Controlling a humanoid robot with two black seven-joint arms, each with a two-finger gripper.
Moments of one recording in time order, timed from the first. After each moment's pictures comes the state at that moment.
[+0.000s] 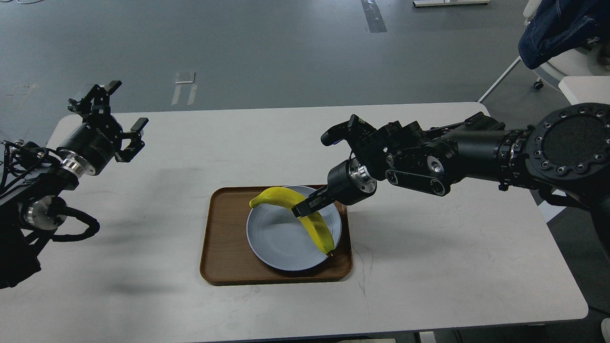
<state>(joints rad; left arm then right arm) -0.73 0.49 -0.51 -0.57 0.11 -0.49 -0.49 1.45 0.00 -0.73 0.80 -0.83 0.37 0.49</state>
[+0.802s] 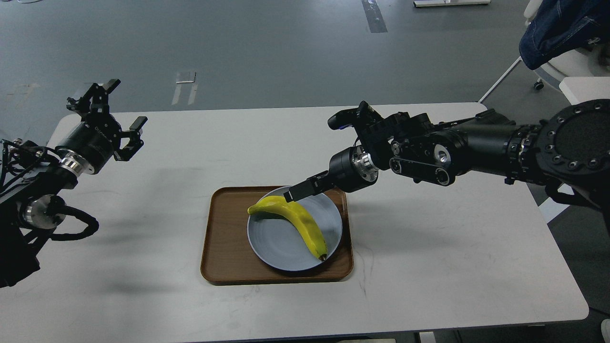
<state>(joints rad) -0.73 0.49 -0.51 -0.57 0.11 -0.49 -0.49 1.46 -0.11 -0.62 0.78 -0.73 0.37 0.49</state>
